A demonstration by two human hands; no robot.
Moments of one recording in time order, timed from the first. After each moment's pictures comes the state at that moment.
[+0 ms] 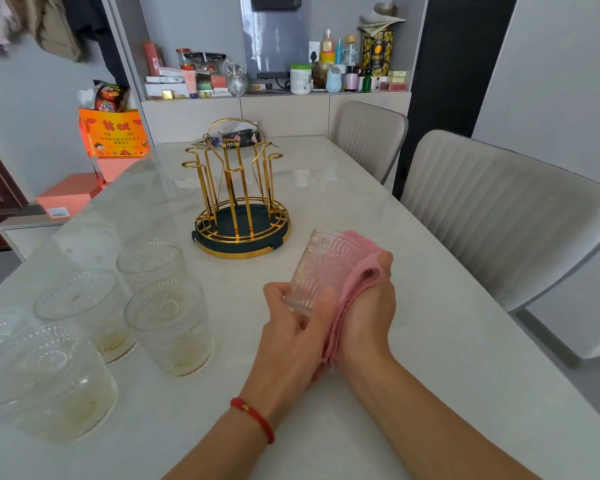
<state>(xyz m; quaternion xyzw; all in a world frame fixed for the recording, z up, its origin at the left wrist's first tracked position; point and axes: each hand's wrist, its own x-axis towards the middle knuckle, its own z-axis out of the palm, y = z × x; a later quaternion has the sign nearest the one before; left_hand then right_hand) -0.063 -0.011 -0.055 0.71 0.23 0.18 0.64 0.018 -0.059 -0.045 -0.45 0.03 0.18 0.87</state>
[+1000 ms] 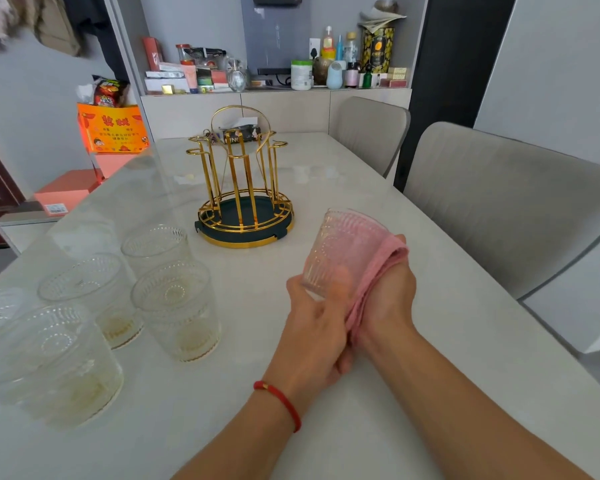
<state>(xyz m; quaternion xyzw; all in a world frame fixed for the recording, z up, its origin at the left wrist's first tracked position) -0.062 -0.026 -0.053 0.69 0.23 0.11 0.67 0.029 -0.067 -0.042 -0.37 0.04 0.25 0.89</state>
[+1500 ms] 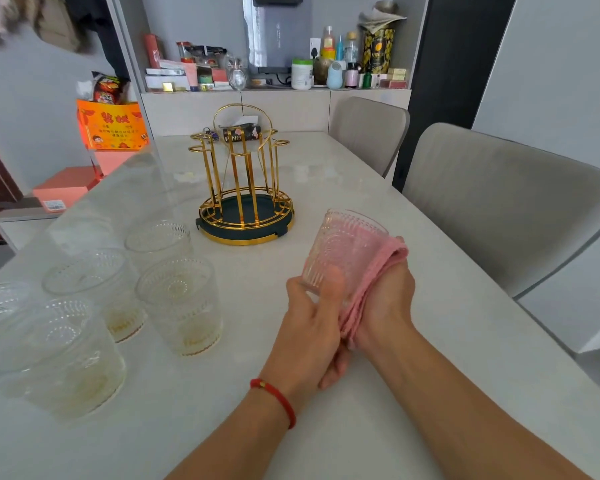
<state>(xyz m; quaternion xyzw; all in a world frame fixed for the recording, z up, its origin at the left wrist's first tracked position) -0.071 -0.024 -0.056 0.73 0.22 0.11 0.64 0.027 -0.067 -0.045 -0.38 0.02 0.27 0.89</state>
